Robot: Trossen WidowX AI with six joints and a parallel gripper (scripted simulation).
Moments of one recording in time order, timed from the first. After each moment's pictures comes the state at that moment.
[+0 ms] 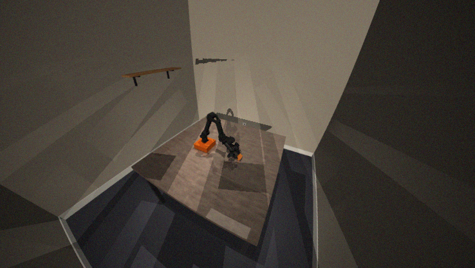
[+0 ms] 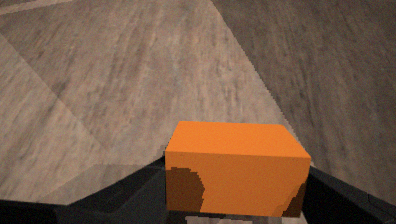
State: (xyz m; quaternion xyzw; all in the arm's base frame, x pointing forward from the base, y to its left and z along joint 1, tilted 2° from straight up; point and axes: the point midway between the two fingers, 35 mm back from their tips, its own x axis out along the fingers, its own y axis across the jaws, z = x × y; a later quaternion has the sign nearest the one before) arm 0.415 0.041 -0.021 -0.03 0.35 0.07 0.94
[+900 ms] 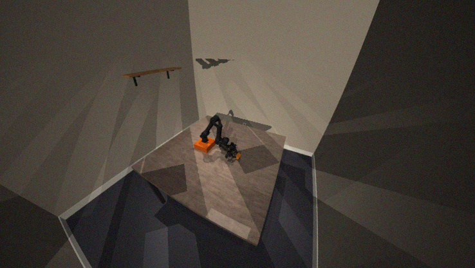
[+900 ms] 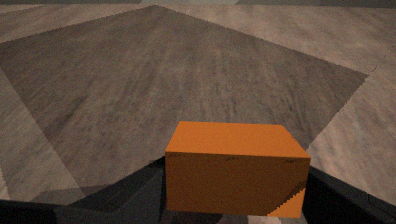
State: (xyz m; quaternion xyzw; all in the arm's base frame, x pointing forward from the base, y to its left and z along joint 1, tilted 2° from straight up) arm 0.392 0.039 -0.025 -0.02 0.22 0.07 0.97
